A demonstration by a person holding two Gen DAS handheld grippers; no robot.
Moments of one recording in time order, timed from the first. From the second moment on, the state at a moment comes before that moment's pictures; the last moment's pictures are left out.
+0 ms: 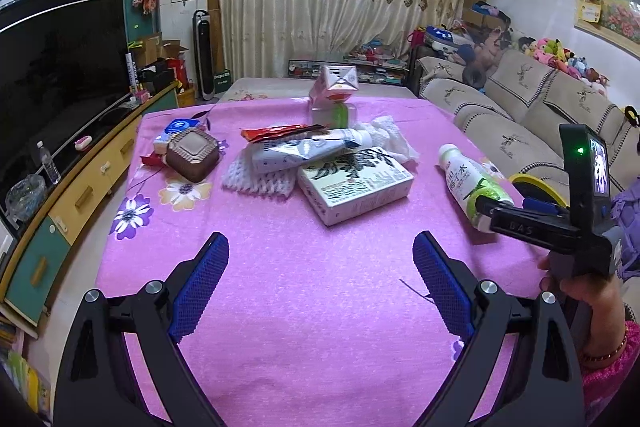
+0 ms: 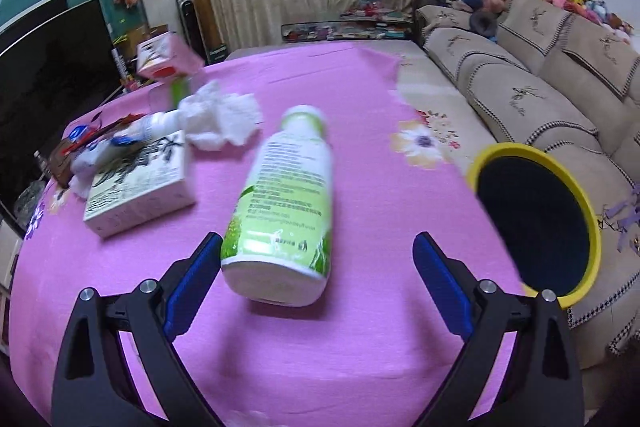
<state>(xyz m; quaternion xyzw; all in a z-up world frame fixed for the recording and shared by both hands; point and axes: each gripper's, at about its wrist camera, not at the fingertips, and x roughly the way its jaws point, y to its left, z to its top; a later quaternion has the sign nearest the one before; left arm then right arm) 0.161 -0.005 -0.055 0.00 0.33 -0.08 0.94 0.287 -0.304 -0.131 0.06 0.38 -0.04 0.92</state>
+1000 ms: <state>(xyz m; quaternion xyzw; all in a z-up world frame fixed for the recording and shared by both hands) 0.158 -0.027 -0.051 0.01 0.33 -0.10 0.94 0.242 -0.320 -0.077 0.08 0.32 0.07 0.94</state>
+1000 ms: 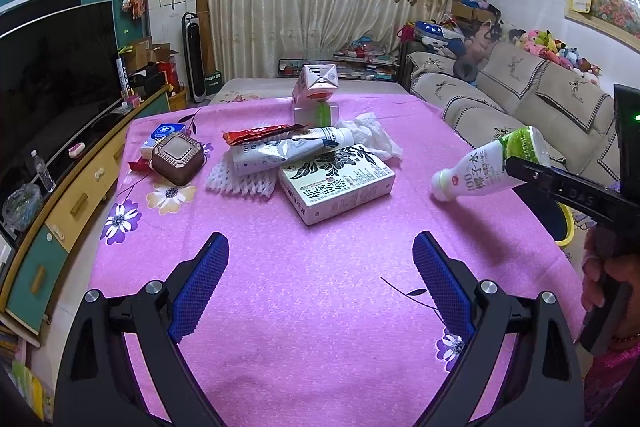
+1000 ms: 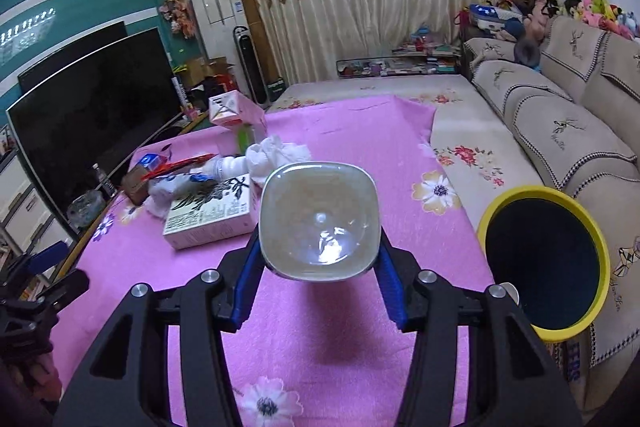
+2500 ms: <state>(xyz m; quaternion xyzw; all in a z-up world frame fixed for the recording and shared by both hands) 0.163 -0.110 -0.051 0.05 0.34 -0.14 0.93 0.233 -0.523 -0.098 0.15 0.32 -0.12 0.93</state>
